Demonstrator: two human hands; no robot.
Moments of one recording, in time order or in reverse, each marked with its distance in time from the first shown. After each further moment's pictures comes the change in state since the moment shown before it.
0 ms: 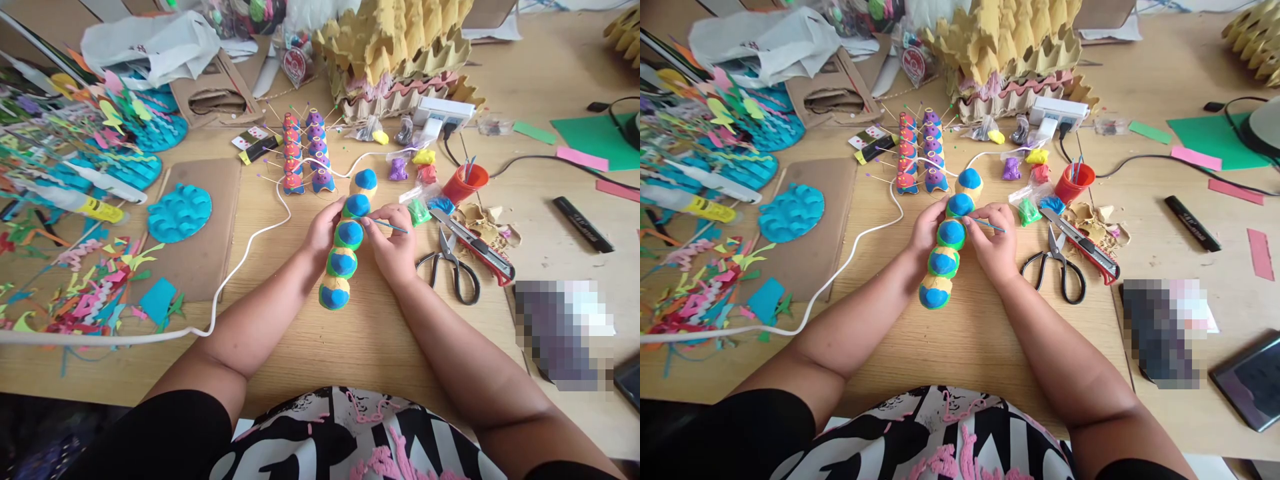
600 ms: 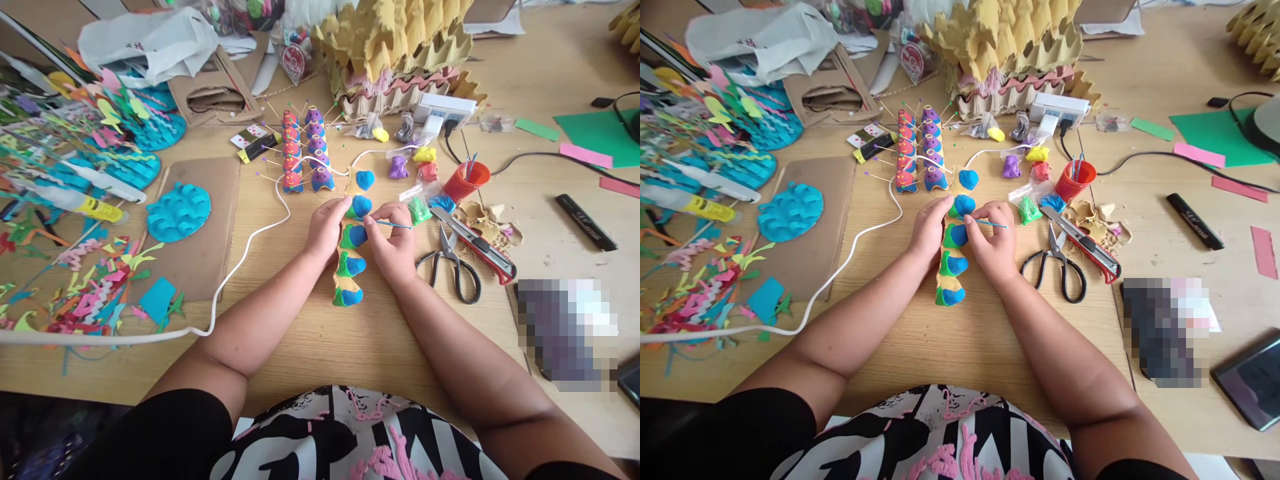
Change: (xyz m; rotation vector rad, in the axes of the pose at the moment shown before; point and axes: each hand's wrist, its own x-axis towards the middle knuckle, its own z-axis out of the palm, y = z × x) left_hand -0.001 -0.010 0.003 0.007 0.109 0.244; right_hand 0.000 -0.005 -0.002 -0.030 -0.009 -0.025
